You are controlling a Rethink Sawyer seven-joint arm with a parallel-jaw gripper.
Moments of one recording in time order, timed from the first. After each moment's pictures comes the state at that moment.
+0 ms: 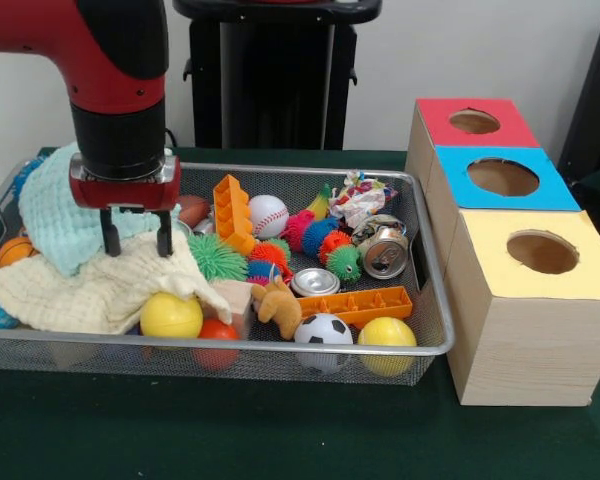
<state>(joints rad) -0.75 -0.51 0.41 1.48 -0.62 0.76 1.68</state>
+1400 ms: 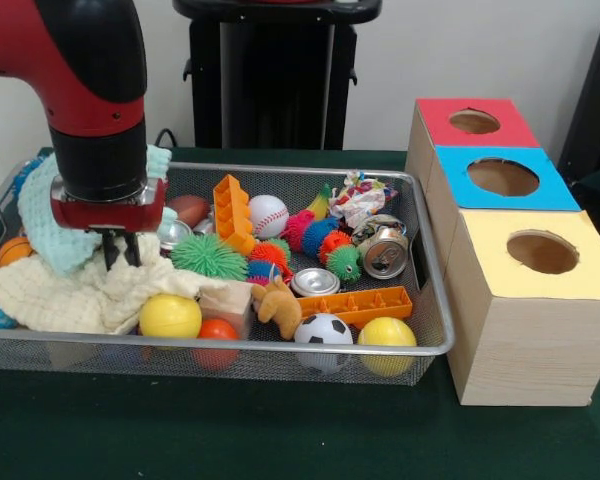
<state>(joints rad) -0.76 -0.47 0.42 1.42 -0.61 0.76 1.68</state>
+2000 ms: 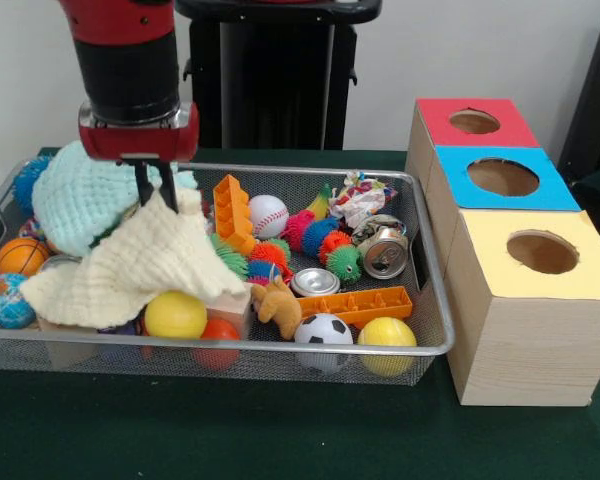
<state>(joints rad) -0.77 -0.65 0.46 1.58 -0.48 0.79 1.68</state>
